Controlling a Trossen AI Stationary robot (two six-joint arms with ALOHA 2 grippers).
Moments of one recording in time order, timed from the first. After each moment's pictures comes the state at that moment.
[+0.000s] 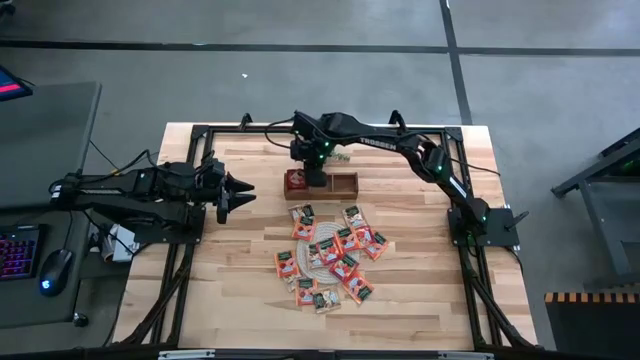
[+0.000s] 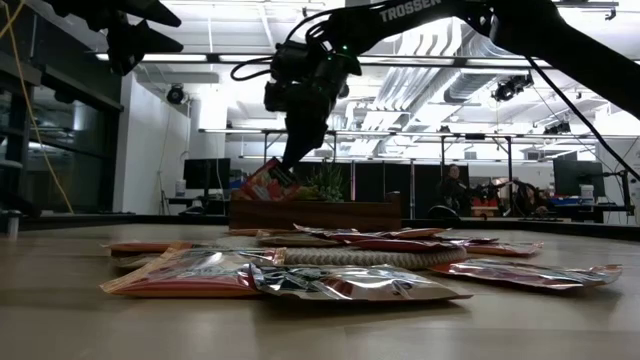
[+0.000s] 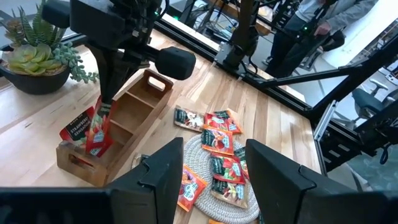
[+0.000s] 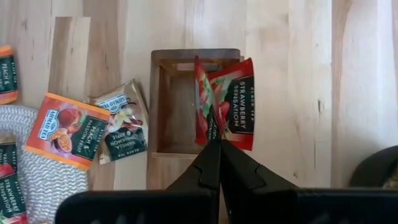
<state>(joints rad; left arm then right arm) -0.03 0.51 0.63 -0.41 -0.17 -0.50 -0.36 2.35 2.23 -1.03 -0.26 -0.33</state>
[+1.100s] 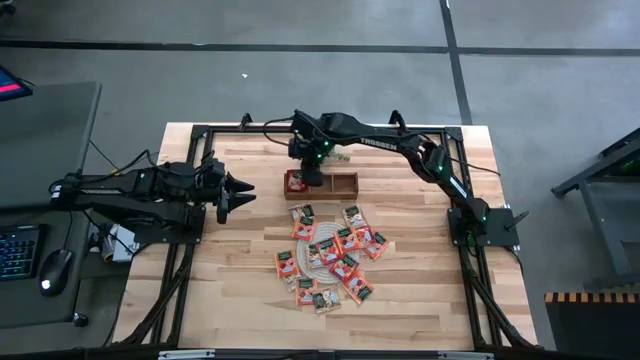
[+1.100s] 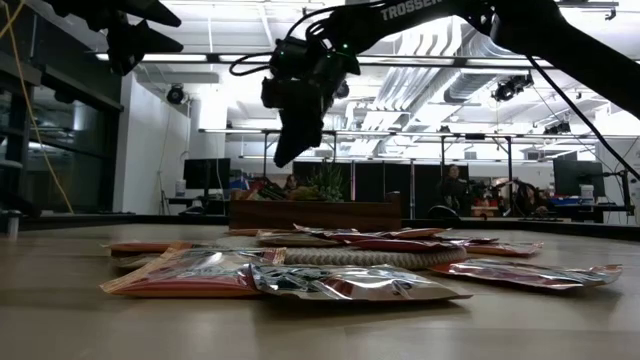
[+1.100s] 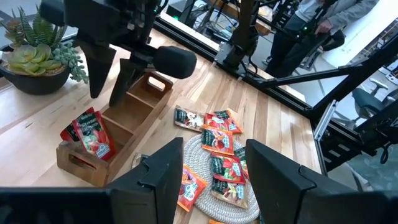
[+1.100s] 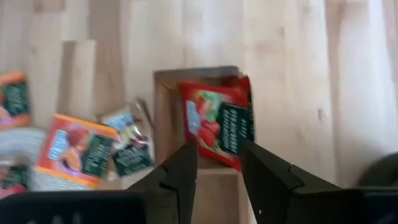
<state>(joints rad) -0.03 0.51 0.63 -0.41 -0.17 -0.50 -0.36 2.34 2.23 -0.99 -0.29 -0.25</state>
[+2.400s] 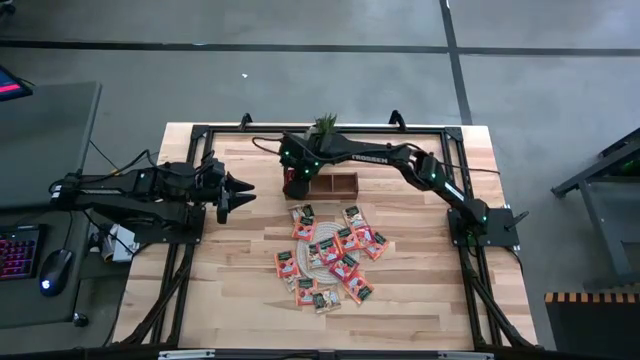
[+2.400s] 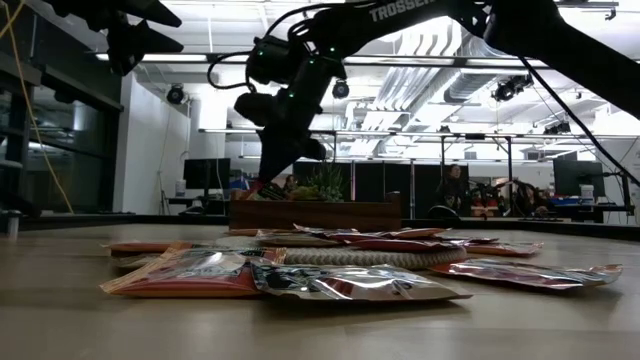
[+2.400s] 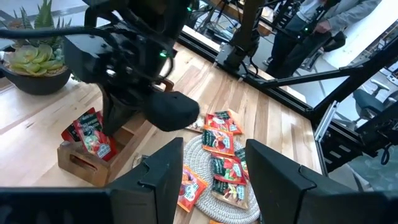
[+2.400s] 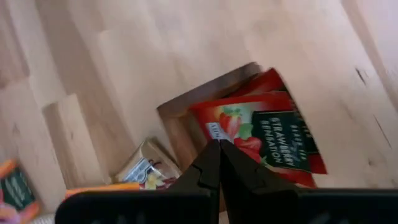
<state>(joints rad) -0.03 0.51 0.63 -0.41 -0.17 -0.50 -0.27 2.40 2.23 -0.91 -0.12 0.23</state>
